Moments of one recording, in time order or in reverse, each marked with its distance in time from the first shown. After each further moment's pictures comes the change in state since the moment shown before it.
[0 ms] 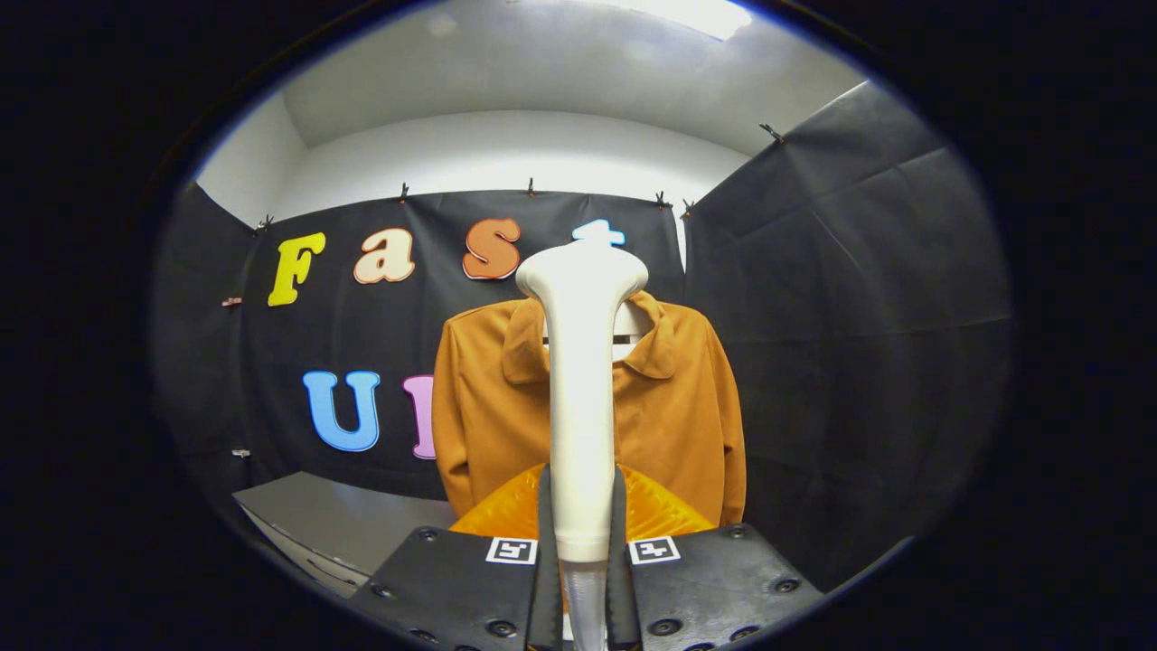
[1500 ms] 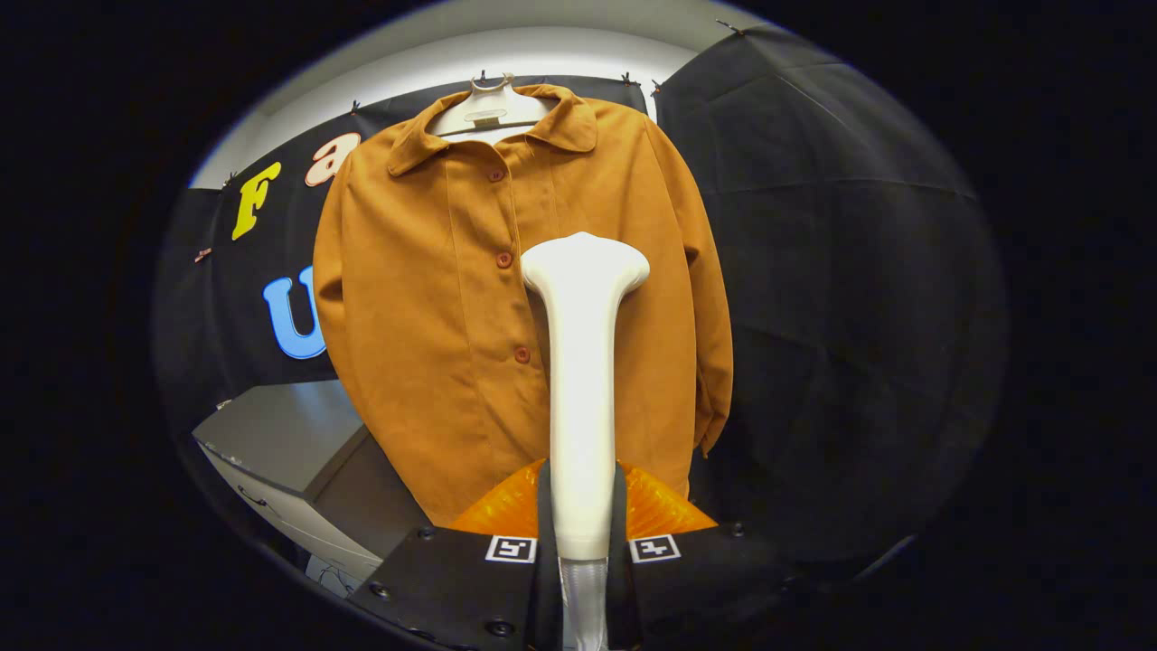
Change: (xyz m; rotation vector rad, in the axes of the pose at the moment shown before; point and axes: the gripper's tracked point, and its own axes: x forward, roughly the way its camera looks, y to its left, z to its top) arm 0.018 -0.091 -0.249 0.028 0.425 -0.030
